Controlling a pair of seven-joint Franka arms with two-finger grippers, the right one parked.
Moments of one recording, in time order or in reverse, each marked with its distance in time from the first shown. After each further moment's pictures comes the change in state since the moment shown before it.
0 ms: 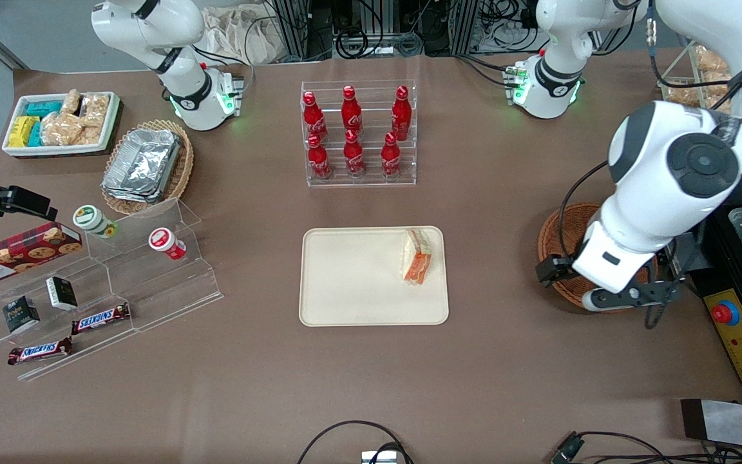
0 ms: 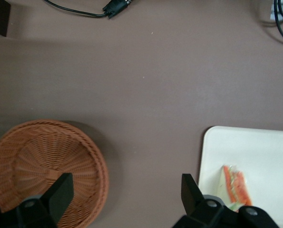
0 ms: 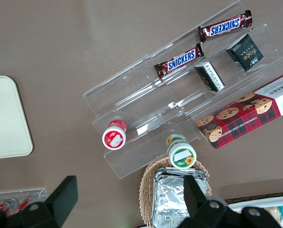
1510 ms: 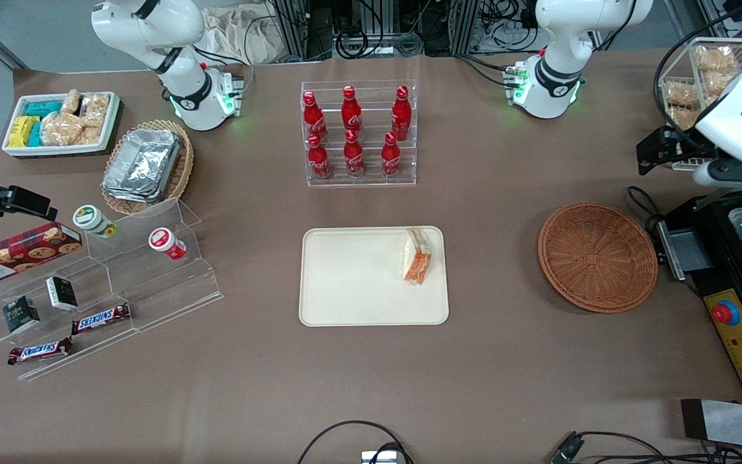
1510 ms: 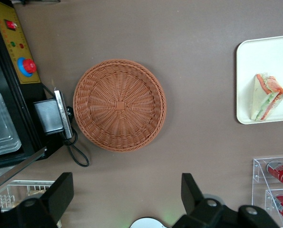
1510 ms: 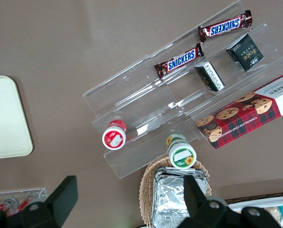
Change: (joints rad) arm -0.068 -0.323 0.253 0.002 -0.083 -0.441 0.372
